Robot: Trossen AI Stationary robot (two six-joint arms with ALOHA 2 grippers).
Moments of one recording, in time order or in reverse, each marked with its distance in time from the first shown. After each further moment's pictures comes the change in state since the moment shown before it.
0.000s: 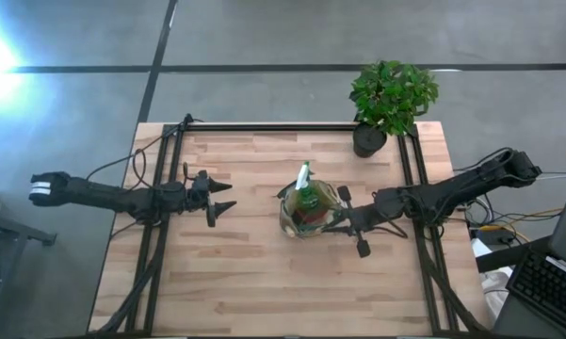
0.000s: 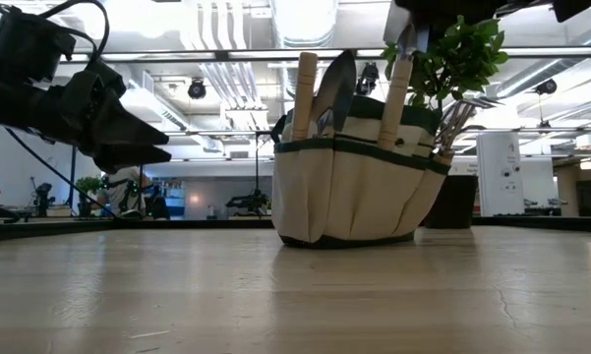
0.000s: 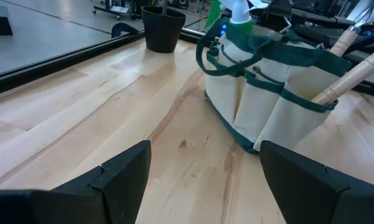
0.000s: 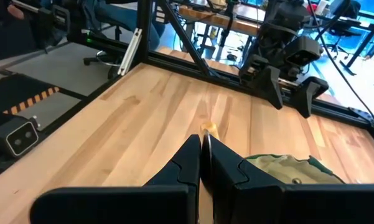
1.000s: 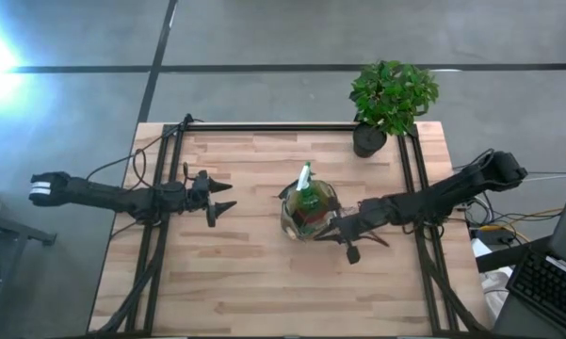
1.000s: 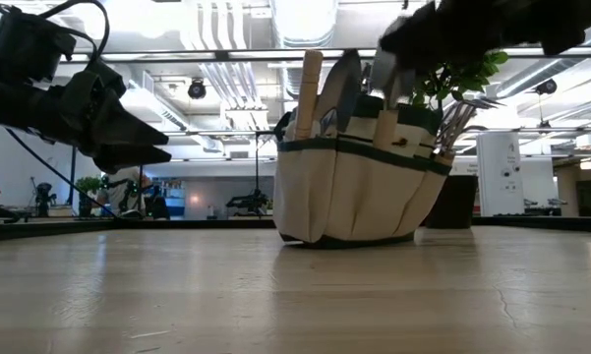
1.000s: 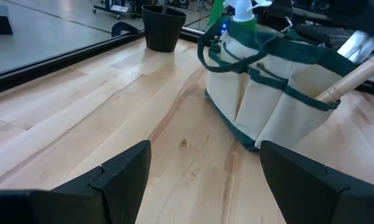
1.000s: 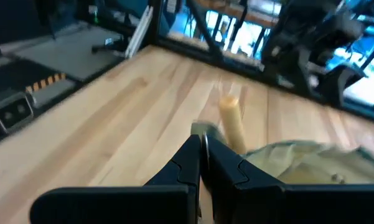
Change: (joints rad) left arm 0.000 0.000 0.000 -0.003 0.000 0.000; right arm 0.000 0.175 -0.068 0.226 -0.037 -0.040
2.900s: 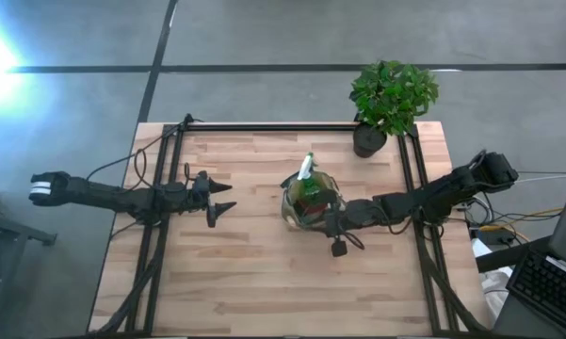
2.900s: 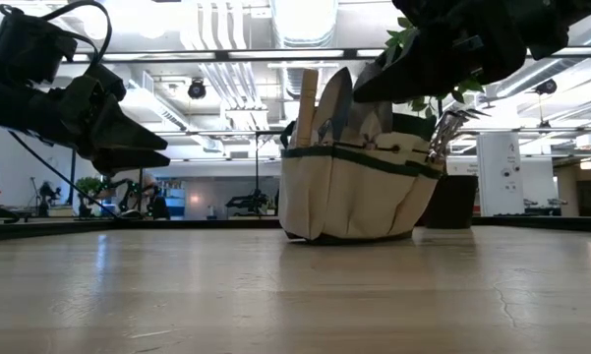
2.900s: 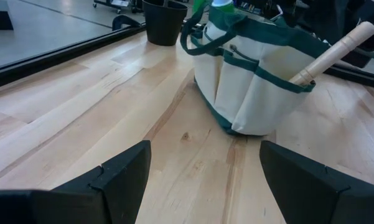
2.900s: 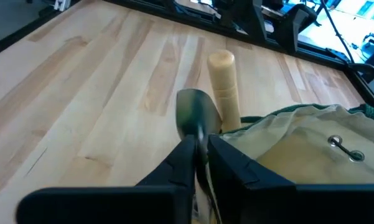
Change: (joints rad) left arm 0.000 0.005 0.005 -0.019 0.000 0.000; right arm -0.029 0.120 0.081 -0.120 0.195 0.052
